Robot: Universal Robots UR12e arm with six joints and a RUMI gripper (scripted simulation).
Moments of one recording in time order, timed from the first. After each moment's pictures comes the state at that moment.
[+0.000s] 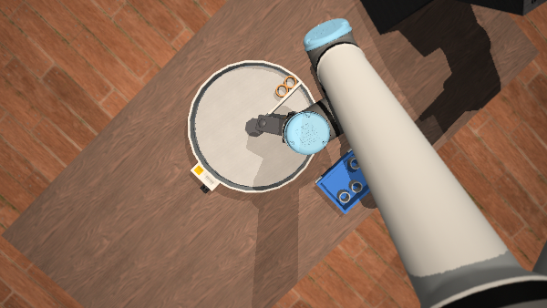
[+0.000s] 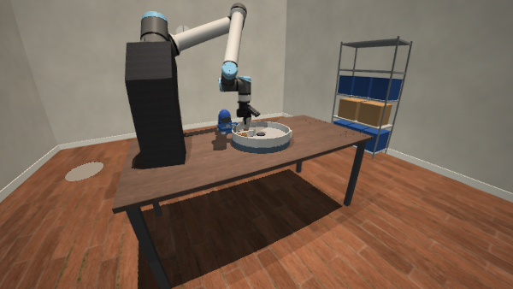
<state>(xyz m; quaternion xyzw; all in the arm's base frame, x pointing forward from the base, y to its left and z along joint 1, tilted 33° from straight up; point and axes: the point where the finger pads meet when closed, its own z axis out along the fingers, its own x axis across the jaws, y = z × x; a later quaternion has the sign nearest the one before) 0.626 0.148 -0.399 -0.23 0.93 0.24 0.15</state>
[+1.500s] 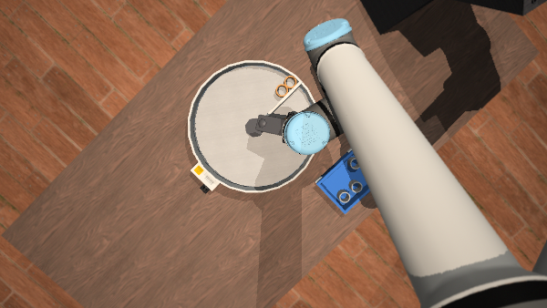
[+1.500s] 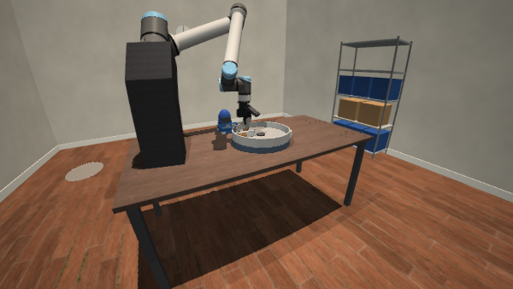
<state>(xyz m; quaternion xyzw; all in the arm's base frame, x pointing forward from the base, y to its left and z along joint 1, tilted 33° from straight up) 0.626 0.148 -0.399 -0.23 0.93 0.24 0.15</state>
